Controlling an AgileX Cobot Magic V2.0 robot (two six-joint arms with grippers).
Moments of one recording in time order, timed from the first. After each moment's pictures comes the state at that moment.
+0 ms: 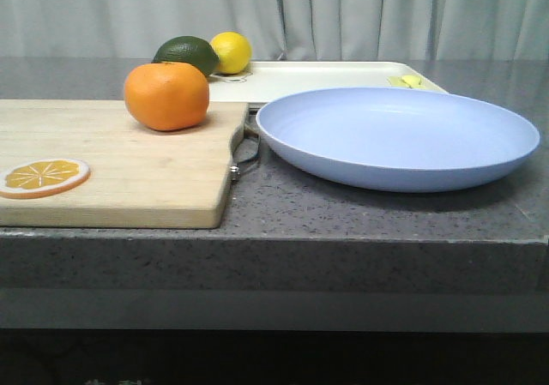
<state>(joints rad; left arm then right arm) -0.04 0.00 0.00 -0.03 0.03 0.01 0.00 -0.01 0.03 0.08 0.05 -0.07</state>
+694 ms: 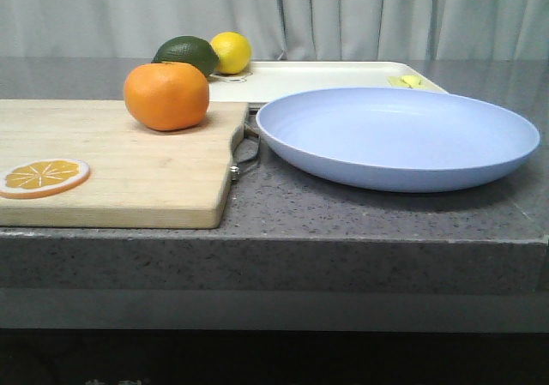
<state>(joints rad) -0.04 0.00 0.00 -0.03 0.03 0.01 0.00 -0.01 0.03 0.08 0.05 -0.07</state>
